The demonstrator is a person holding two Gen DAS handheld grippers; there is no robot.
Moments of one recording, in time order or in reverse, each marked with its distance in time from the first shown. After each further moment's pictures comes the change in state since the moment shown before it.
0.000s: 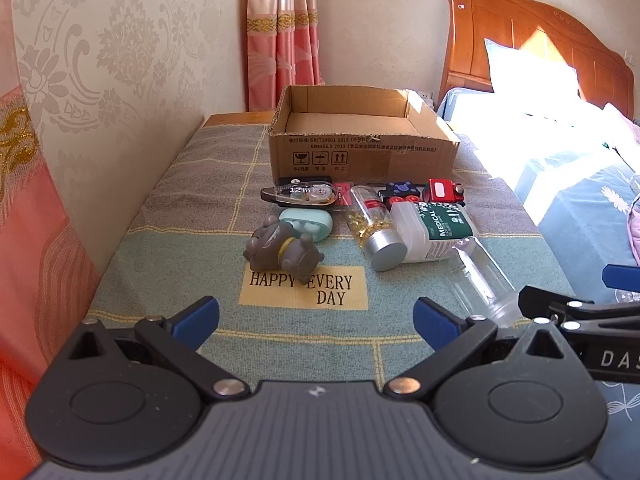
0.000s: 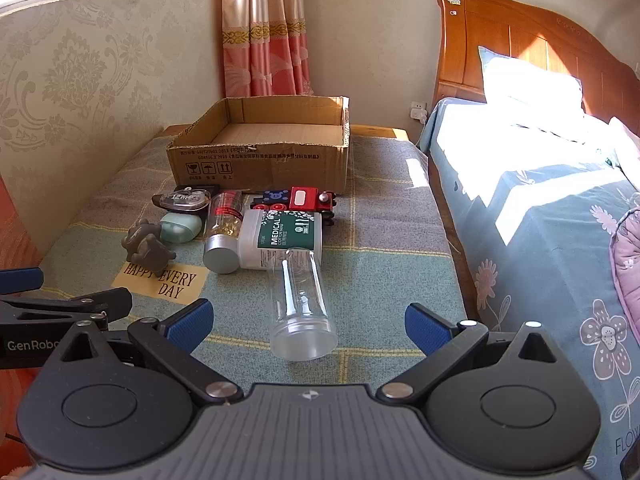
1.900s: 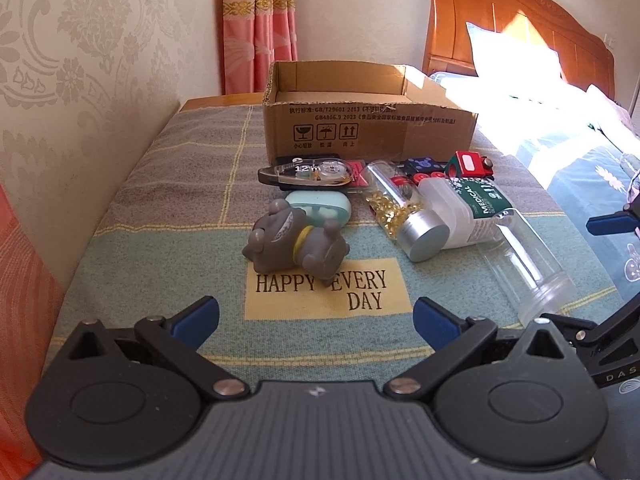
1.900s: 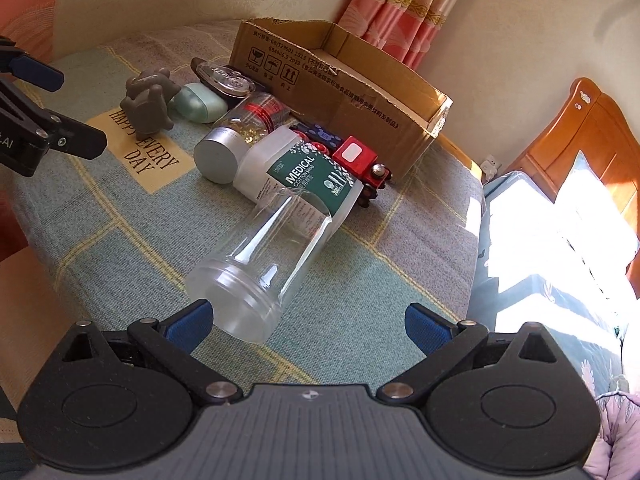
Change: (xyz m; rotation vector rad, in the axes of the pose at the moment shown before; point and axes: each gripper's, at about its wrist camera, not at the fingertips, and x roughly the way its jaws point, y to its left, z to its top) left arm 0.067 0.032 -0.009 0.053 0.017 -0.077; right arm 0.086 0.011 -0.011 -0.617 0.112 0.017
